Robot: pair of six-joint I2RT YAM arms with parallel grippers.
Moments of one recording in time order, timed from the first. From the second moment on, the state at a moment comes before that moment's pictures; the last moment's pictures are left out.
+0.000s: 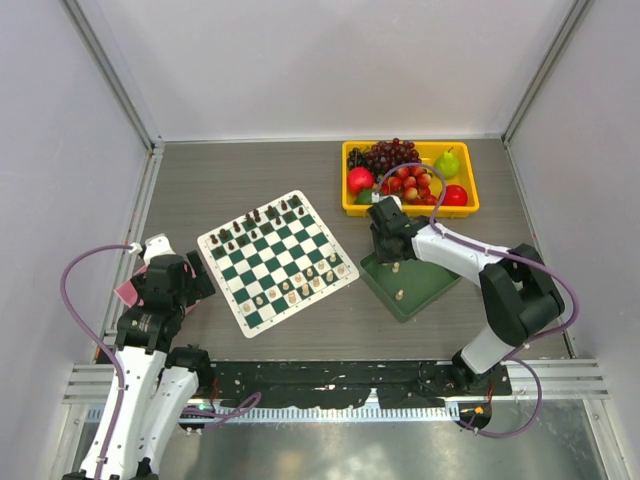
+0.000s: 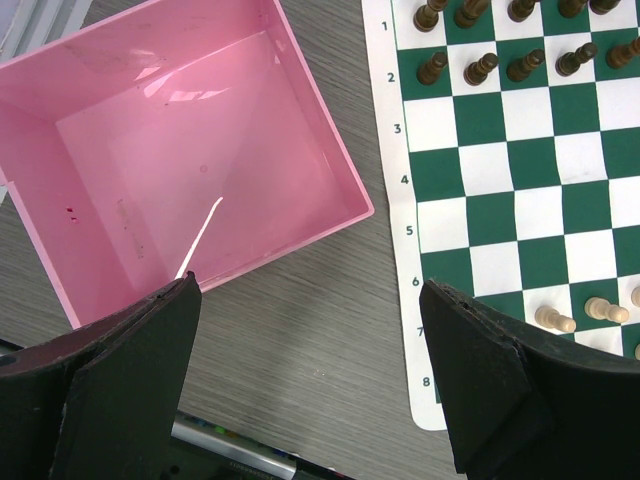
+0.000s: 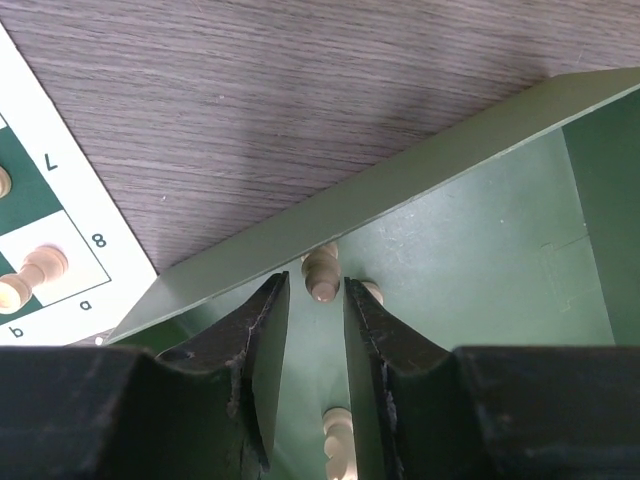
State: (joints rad) left arm -0.12 0.54 0.66 -0.88 -0.37 -0.42; right arm 0.55 1.60 0.99 -0.47 0.24 0.34
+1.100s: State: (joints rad) left arm -0.12 0.54 0.66 -0.88 -0.37 -0.42; right arm 0.59 1.34 0.99 -0.54 0.16 0.38
